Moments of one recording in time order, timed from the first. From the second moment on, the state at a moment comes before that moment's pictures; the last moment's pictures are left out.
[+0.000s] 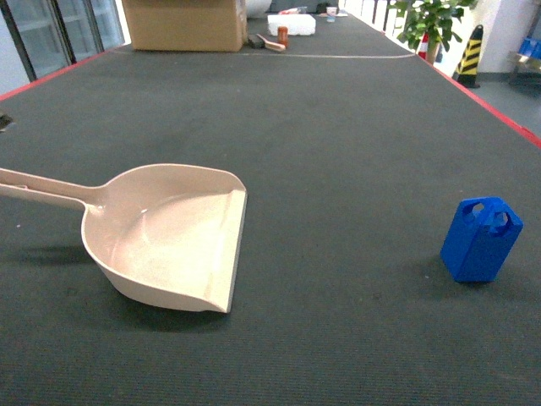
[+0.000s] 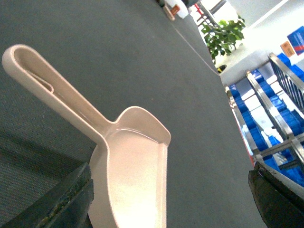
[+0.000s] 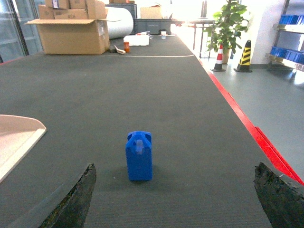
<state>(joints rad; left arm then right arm) 0.06 1.39 0.34 0.92 0.21 -0.72 0.00 0.00 0.01 0.00 0.00 0.00</state>
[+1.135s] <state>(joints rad) 0.19 2.24 1.03 0.96 0.28 -1.08 0.00 0.00 0.01 0.00 0.00 0.00</state>
